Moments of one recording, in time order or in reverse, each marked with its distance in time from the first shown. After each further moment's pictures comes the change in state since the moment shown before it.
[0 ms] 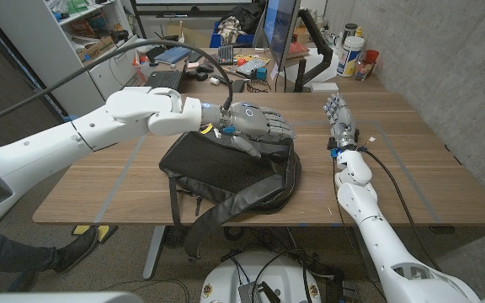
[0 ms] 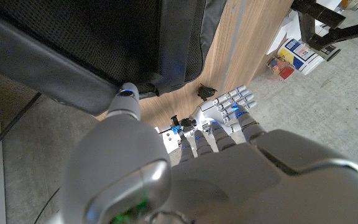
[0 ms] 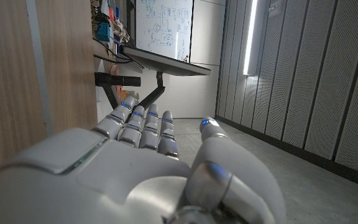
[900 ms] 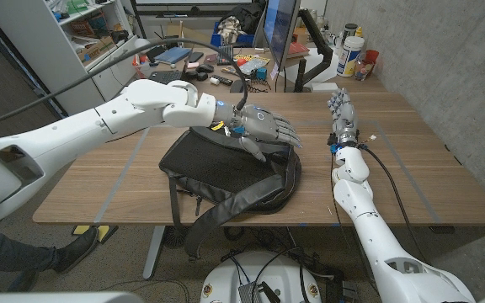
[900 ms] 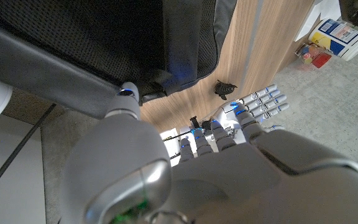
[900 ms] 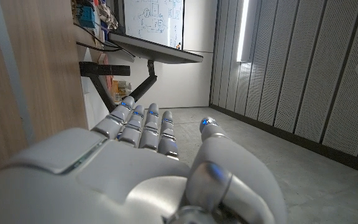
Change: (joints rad) left arm -0.133 -0.129 0.106 0.151 0.016 -0.163 -0.042; left_hand 0.005 -0.005 -0.004 0.004 0.008 0.032 -0.004 0.016 0.000 0.014 -0.007 0.008 0.002 0.013 -0.006 0.008 0.000 0.018 -0.007 0.010 -0.003; right arm 0.028 0.041 0.017 0.029 0.007 0.064 -0.024; right_hand 0.000 0.000 0.004 0.004 0.000 0.000 0.000 0.000 0.000 0.011 0.000 0.000 0.000 0.009 0.002 0.000 0.000 0.000 0.000 0.000 0.000
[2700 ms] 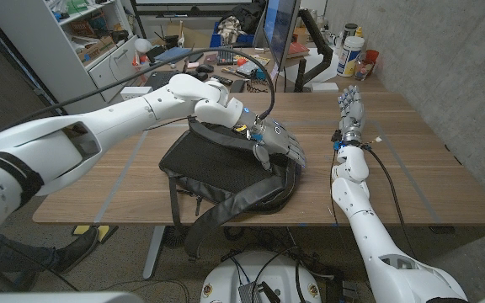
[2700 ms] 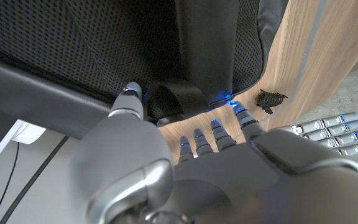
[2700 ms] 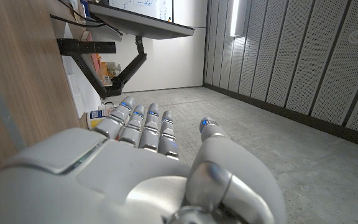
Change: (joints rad) left arm -0.157 -0.258 0.167 0.345 0.024 -0.200 -0.075; left_hand 0.004 -0.004 -0.004 0.004 0.012 0.034 -0.006 0.014 -0.002 0.022 -0.004 0.007 0.000 0.025 -0.006 0.005 0.005 0.028 -0.004 0.000 0.000; right arm 0.019 0.044 0.037 0.033 0.023 0.079 -0.032; right_hand 0.000 0.000 0.007 0.001 0.004 0.009 0.005 0.000 0.000 0.005 -0.005 0.000 0.000 0.005 -0.006 0.000 0.000 0.000 0.000 0.000 0.000
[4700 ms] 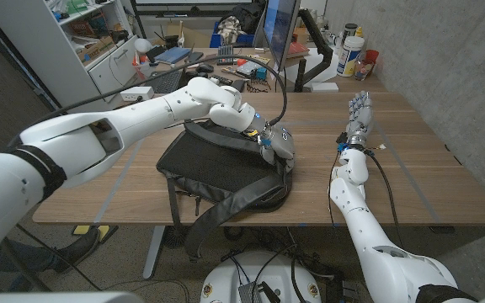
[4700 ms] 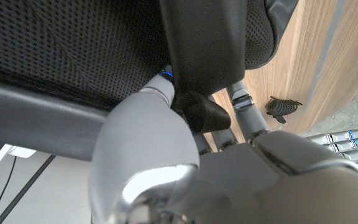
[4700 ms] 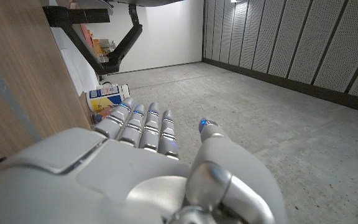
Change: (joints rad) left arm -0.018 -0.113 0.040 0.136 0.084 -0.013 0.046; left_hand 0.457 0.073 0.171 -0.026 -0.156 0.827 0.037 0.428 0.051 0.612 -0.081 0.388 0.390 0.722 -0.032 0.093 0.124 0.735 -0.109 0.173 0.002; right arm 0.055 0.041 0.058 0.136 0.056 0.115 0.010; right_hand 0.000 0.000 0.008 -0.008 0.000 0.005 0.005 0.000 0.000 0.007 0.007 0.000 0.005 0.013 0.002 0.000 0.000 0.000 0.014 0.000 0.000
